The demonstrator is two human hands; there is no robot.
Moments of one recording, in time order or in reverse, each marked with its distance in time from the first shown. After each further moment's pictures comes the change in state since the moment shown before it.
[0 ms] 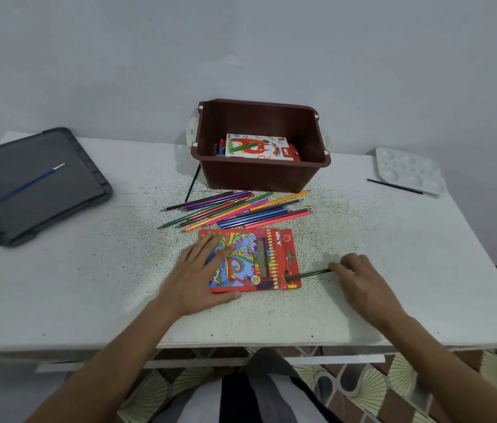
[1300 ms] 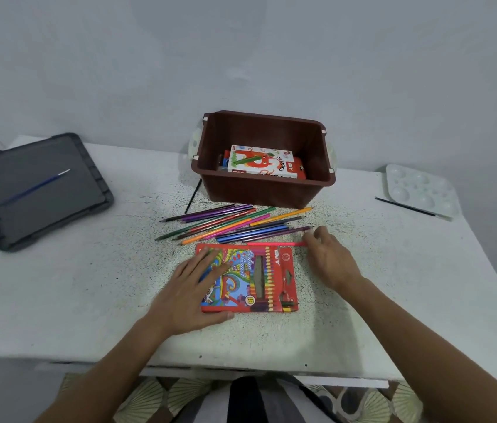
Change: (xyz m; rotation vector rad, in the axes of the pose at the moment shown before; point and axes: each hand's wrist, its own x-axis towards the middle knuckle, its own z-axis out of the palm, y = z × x) left_hand -0.001 0.002 0.003 -0.036 0.023 -0.015; right_hand 0.112 0.002 0.018 0.007 -0.248 0.126
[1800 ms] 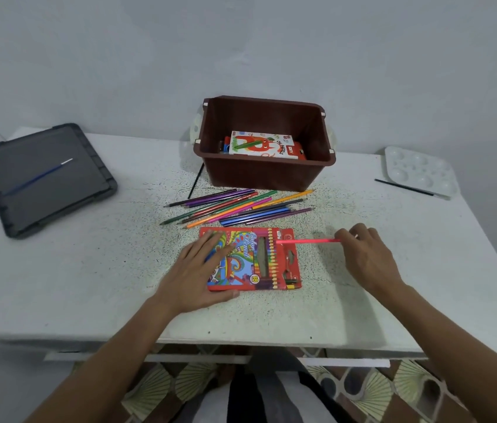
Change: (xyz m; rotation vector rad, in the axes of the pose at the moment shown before) left_hand -0.001 -0.001 -0.002 0.021 -0.024 -0.001; right_hand -0.061 0.026 -0.011 -0.114 0.194 0.075
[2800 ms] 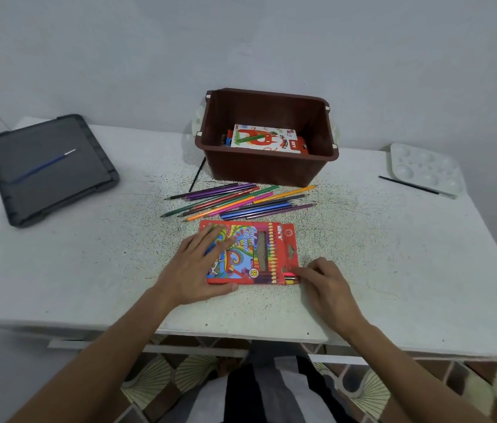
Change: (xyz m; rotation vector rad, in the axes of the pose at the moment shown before) left_hand 0.002 0.000 0.003 0.034 -0.036 -0.025; right_hand -0.053 -0.063 0.032 0.576 0.070 -0.144
